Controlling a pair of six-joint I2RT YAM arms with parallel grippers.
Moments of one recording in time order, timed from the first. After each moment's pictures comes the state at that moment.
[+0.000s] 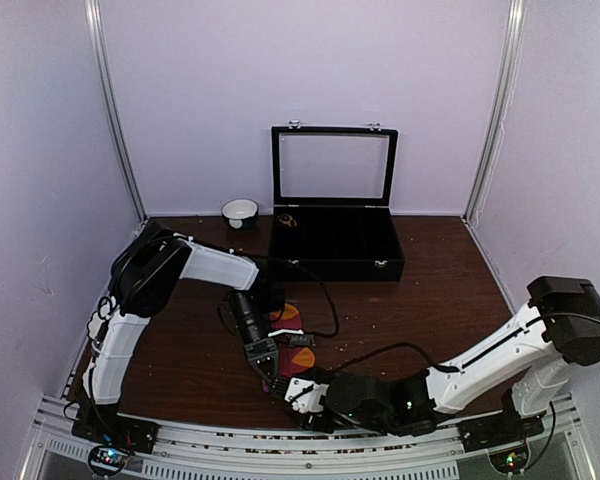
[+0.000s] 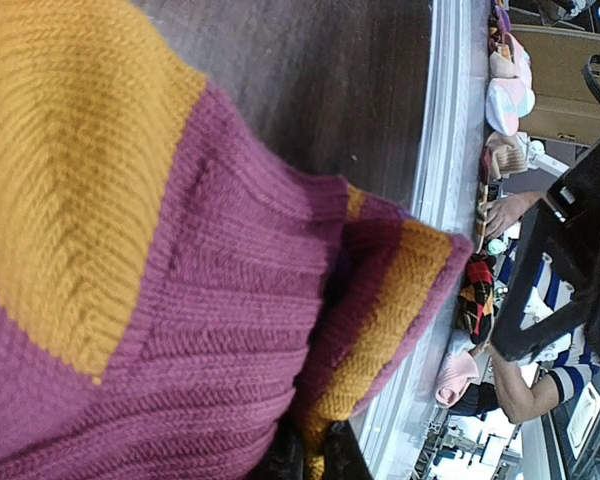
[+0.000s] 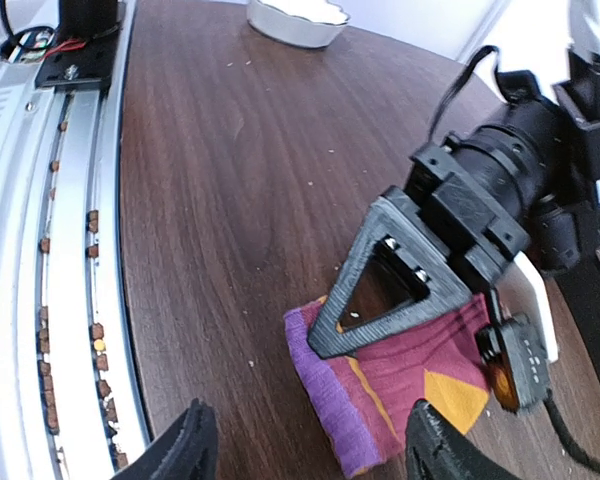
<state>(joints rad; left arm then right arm) -0.79 2.35 1.58 -1.29 0.89 0.68 1.51 1.70 0.71 0.45 0.44 -0.13</state>
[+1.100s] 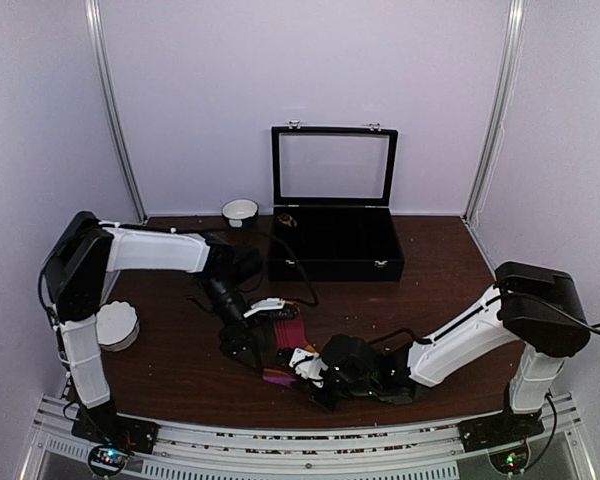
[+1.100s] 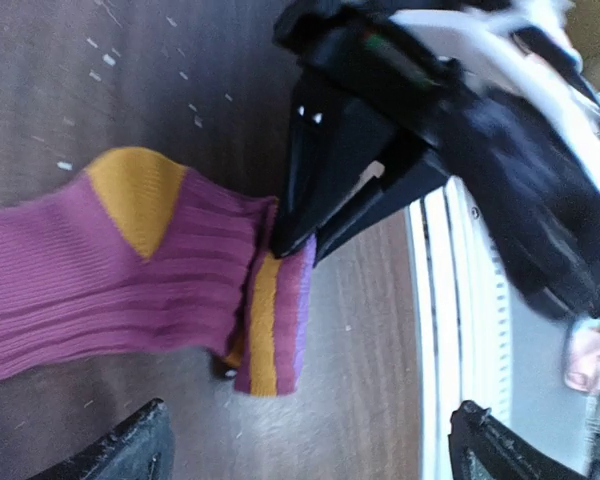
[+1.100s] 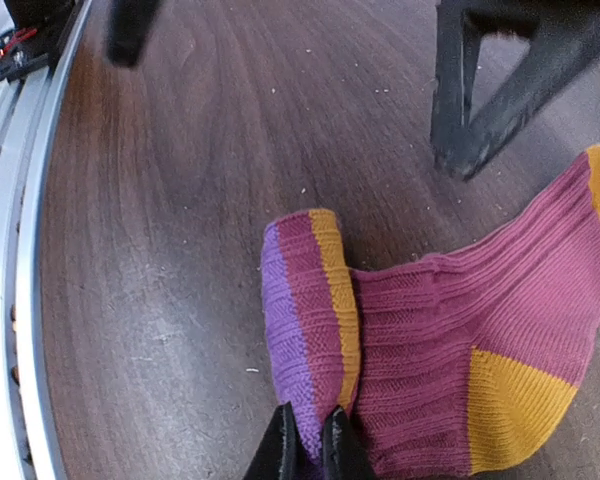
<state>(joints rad) -0.75 1.94 1.33 -1.01 0.78 0.80 1.26 1.84 0.75 0.44 0.06 -0.02</state>
